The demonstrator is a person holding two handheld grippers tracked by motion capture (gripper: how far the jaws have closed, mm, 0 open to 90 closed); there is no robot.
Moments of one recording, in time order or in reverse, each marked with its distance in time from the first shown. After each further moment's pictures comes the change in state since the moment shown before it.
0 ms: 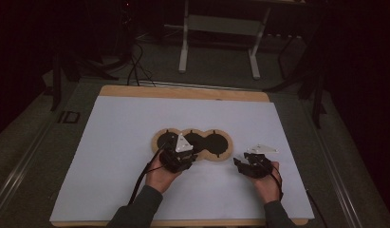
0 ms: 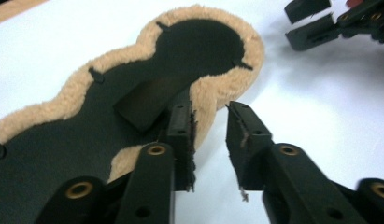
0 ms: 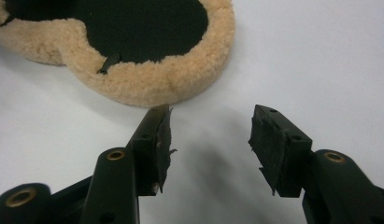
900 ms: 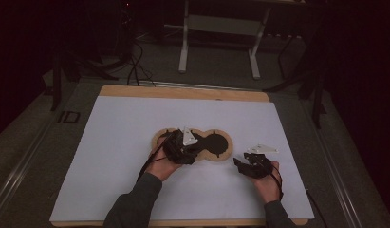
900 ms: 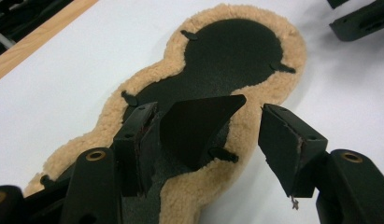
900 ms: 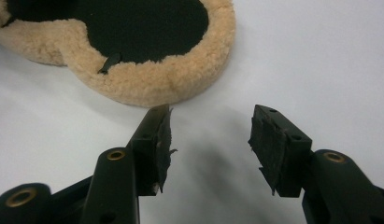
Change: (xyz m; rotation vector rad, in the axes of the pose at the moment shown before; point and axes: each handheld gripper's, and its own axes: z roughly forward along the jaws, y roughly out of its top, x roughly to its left) left arm 0.014 0.017 0.019 0.058 0.091 0.149; right arm 0.000 0.000 0.001 -0.002 0.008 0.010
